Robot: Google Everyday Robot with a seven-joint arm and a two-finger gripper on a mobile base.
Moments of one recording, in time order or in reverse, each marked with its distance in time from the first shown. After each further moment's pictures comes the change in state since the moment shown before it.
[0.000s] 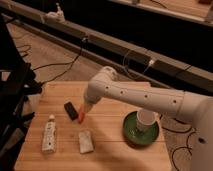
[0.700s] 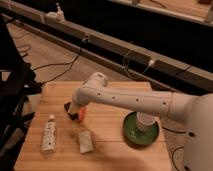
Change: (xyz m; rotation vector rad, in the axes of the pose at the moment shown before) arm -0.047 0.015 0.017 -0.004 -0.130 0.062
